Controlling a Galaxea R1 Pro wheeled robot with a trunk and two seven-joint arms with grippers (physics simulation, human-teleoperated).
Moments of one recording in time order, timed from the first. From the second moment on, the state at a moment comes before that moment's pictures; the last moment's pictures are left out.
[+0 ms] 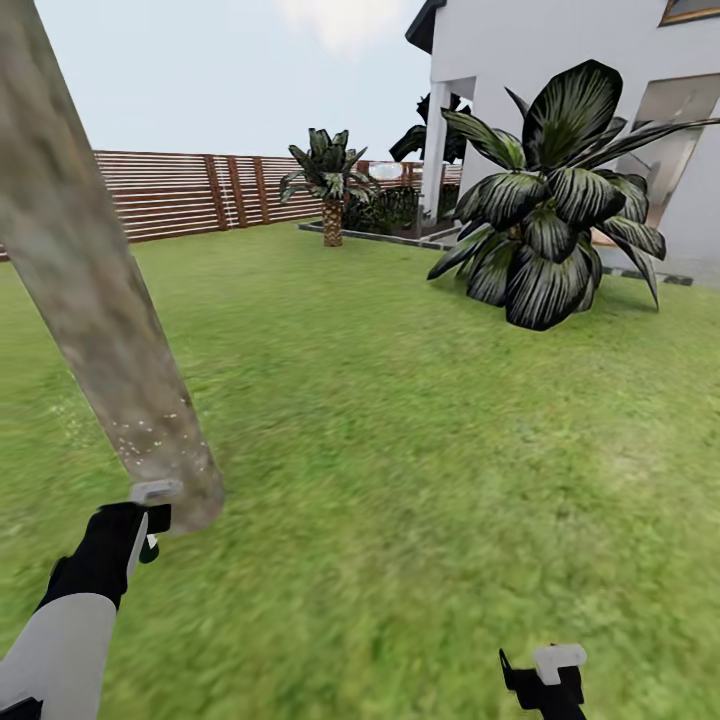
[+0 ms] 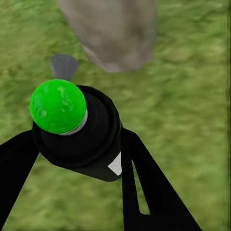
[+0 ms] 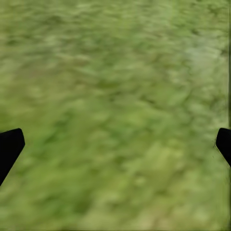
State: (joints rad) left arm -0.71 0.12 0.43 -0.80 -0.34 0.63 -0.02; right arm -0.45 -0.12 -0.14 -0.05 0.24 -0.60 -0.05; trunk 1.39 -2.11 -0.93
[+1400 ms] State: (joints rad) left arm -0.71 0.13 0.49 -0.79 -0.34 0.62 -0.03; right arm -0.45 -0.12 -0.14 -0.05 0.24 -0.60 -0.05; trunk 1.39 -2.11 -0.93
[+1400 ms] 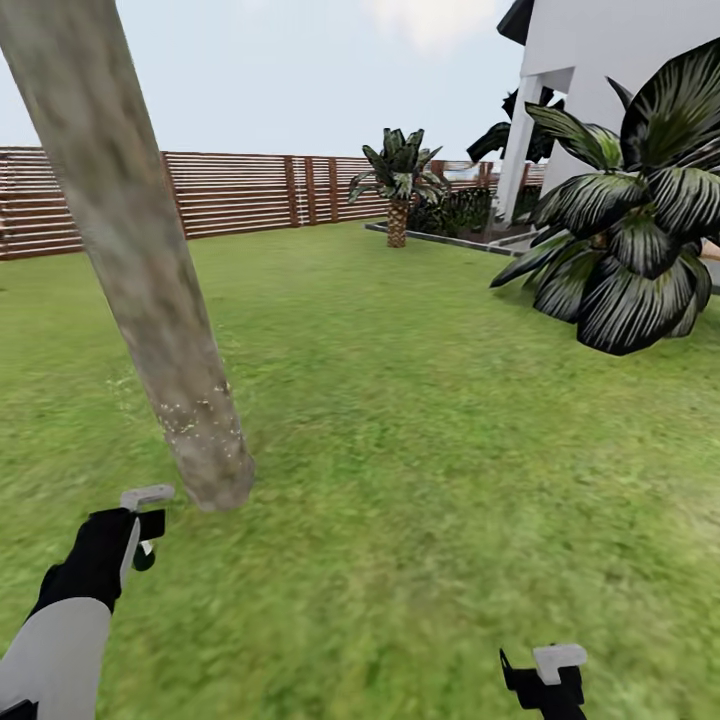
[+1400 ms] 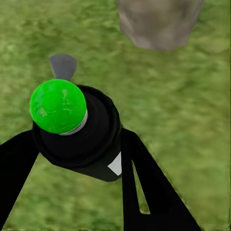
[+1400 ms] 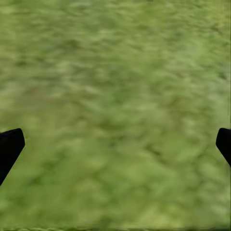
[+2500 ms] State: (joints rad) left arm -0.54 0.10 0.05 -0.63 -0.80 -0.03 -0.97; right arm -0.50 -0.01 0.12 -0.55 0.50 -0.31 0.78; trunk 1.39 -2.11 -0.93
